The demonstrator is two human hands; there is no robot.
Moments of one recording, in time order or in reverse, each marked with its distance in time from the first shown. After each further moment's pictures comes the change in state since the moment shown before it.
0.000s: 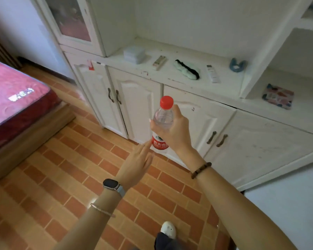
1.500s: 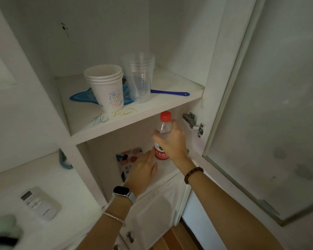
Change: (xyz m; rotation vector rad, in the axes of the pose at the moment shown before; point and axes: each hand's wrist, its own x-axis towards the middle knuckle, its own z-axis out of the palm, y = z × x) left_hand 0.446 0.337 0.226 -0.178 -0.299 1.017; right_hand 0.160 0.258 -0.415 -0.389 0.987 0.461
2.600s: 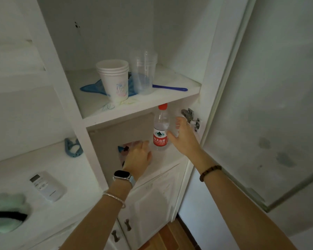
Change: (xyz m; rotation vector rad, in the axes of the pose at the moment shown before) left_hand 0.000 0.007 -0.019 0.149 -0.052 -0.220; right_hand -0.014 -0.005 -0.058 -0.277 -0.258 -0.042
